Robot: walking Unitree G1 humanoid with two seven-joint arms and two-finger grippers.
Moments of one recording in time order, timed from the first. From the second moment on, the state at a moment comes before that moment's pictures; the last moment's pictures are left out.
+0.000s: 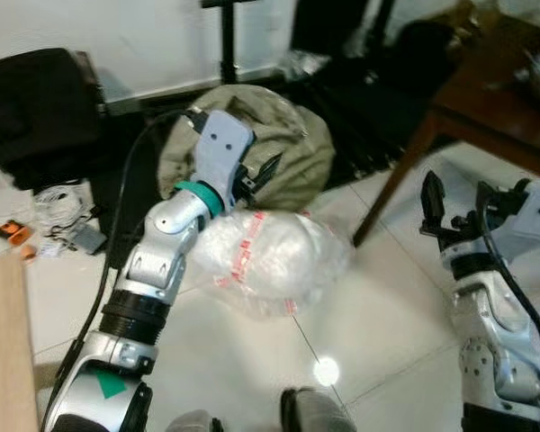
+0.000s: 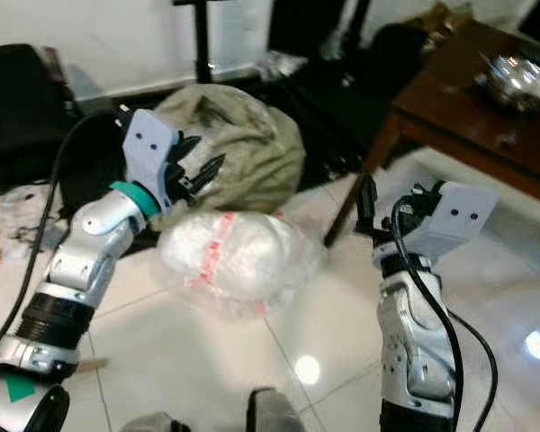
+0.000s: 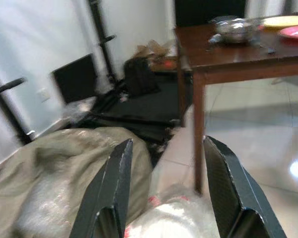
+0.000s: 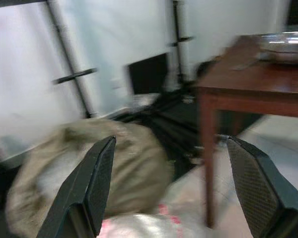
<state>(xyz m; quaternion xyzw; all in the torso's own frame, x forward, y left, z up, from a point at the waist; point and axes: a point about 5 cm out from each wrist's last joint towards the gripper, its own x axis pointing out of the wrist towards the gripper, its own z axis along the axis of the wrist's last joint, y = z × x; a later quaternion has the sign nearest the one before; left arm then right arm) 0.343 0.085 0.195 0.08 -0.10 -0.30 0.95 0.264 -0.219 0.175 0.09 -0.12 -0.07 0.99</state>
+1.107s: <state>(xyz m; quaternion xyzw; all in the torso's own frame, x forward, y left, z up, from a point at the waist) 0.344 0.084 0.202 0.04 -0.10 -0.31 0.94 0.266 -0.216 0.182 0.09 -0.13 -0.06 0.99</state>
